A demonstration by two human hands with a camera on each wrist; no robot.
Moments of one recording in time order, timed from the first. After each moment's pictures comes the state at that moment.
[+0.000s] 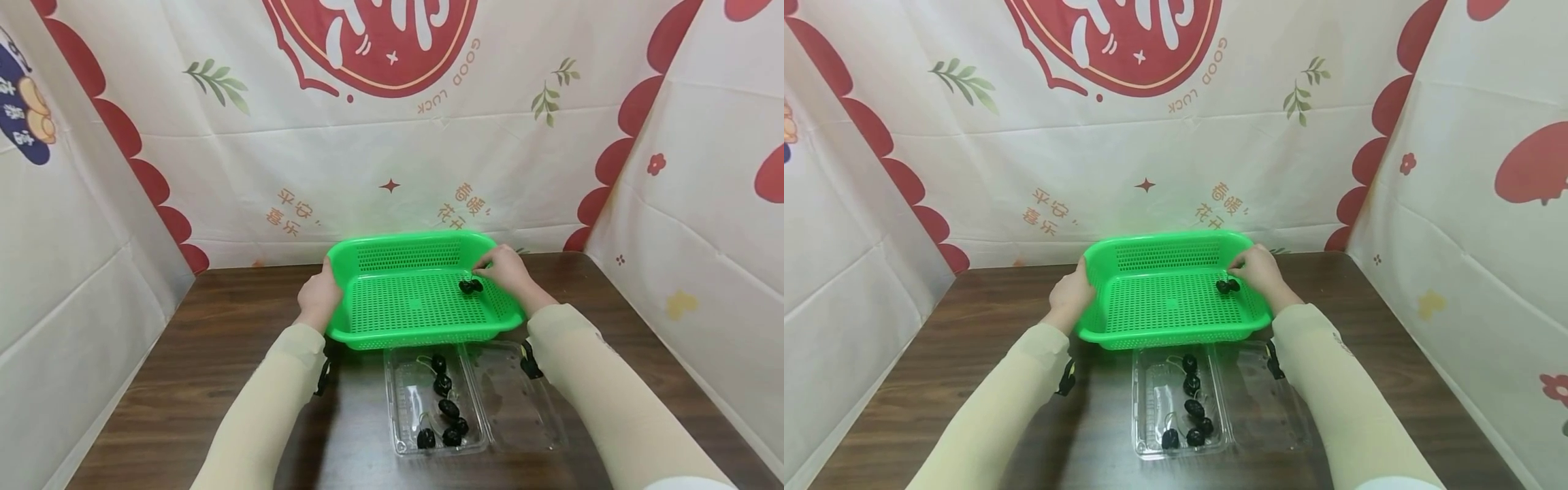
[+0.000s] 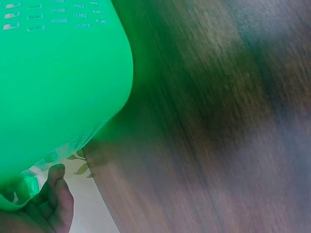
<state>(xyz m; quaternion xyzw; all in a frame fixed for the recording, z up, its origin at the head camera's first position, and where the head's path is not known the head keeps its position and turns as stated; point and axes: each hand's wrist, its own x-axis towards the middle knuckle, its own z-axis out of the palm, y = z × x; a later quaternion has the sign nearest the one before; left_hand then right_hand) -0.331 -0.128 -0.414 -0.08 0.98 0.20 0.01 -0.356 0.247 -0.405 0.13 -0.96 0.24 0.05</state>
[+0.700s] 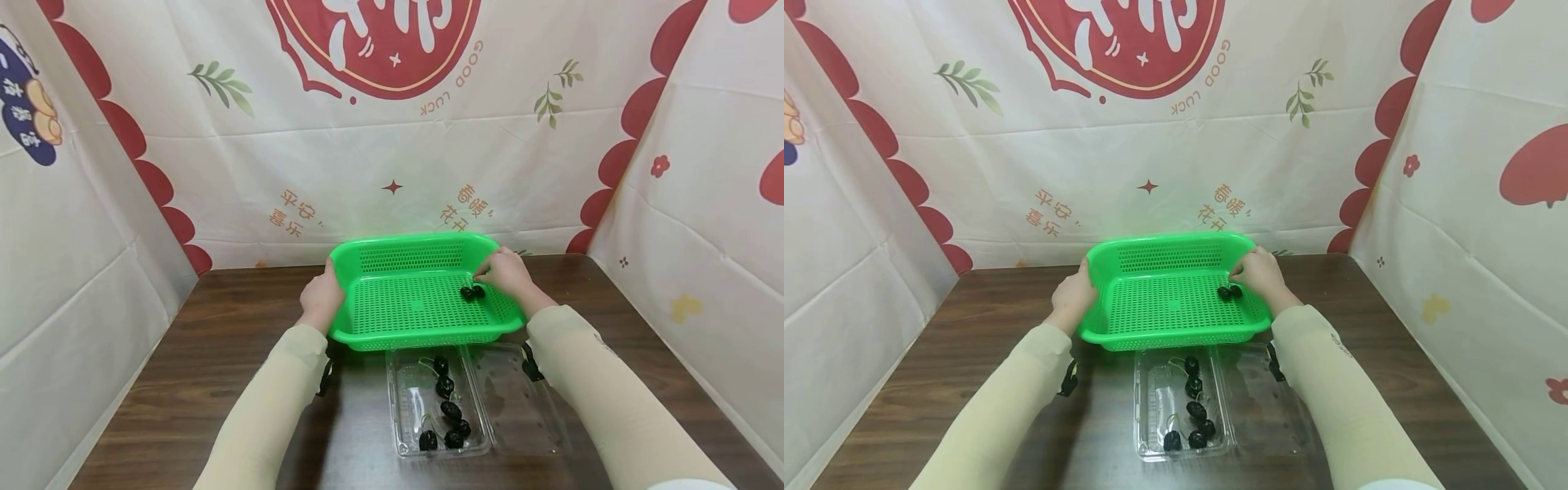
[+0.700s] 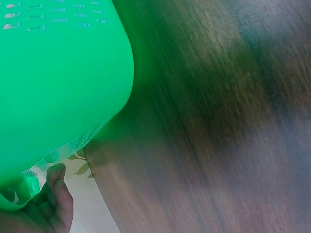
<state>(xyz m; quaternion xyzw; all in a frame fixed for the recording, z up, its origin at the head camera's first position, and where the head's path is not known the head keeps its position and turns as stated) -0.331 -0.127 -0.414 -0.08 0.98 0.19 0.01 -0.355 0.243 -0.408 0.15 -0.98 0.15 0.05</state>
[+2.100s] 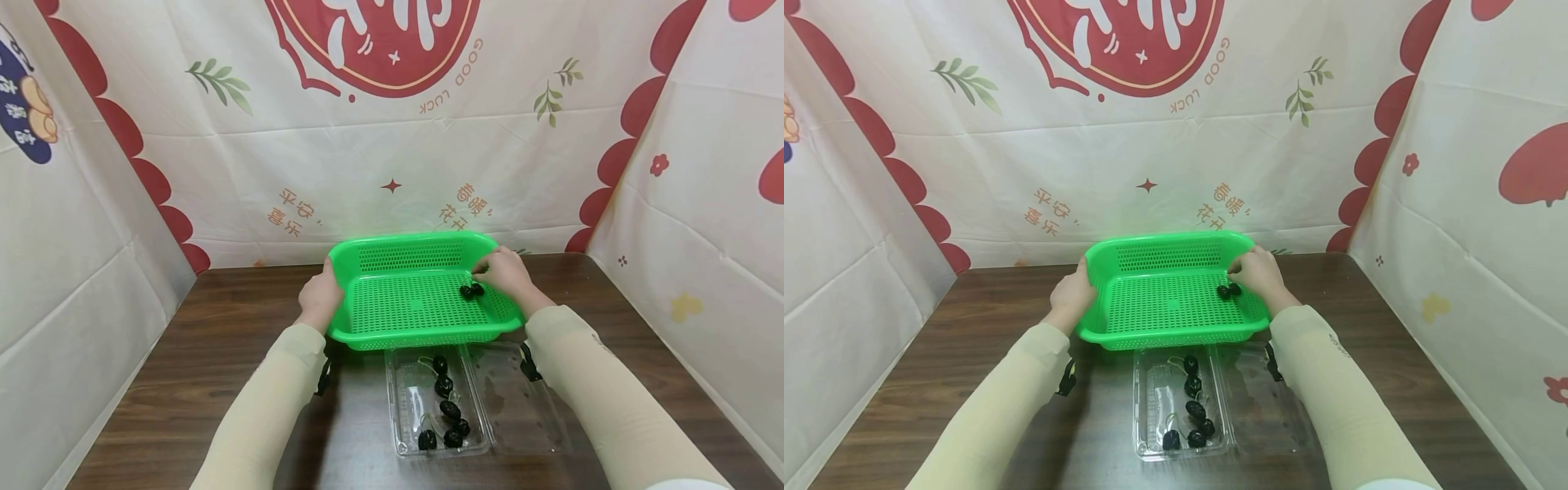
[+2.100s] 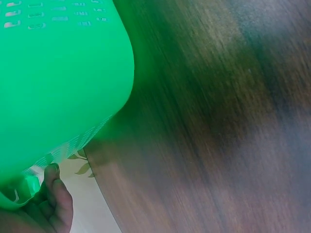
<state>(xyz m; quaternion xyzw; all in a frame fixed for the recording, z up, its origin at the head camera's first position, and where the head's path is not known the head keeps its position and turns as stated) -0.328 -0.127 -0.411 -0.08 0.98 0.19 0.01 -0.350 0.242 -0.406 0.14 -0.97 0.17 0.04</state>
